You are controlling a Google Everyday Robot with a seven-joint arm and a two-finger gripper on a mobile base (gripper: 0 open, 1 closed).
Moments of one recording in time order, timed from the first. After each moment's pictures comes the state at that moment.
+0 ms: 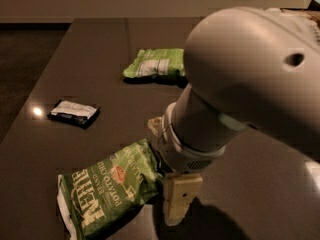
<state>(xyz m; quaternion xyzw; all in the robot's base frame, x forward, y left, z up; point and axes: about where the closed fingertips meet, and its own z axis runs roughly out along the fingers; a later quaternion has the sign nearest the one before) 0.344 -0.015 0.869 -0.75 0.63 0.05 0.17</state>
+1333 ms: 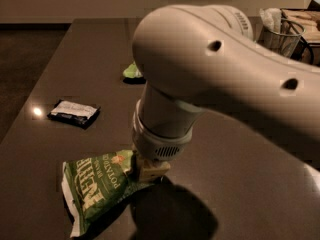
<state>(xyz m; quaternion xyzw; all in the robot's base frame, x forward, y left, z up) 0.357 0.022 0.856 -0.76 0.64 0.07 0.13</state>
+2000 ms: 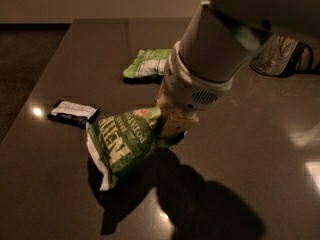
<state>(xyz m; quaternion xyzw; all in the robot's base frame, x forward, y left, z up) 0.401 -0.019 0.930 -0.73 0.66 0.06 0.18</state>
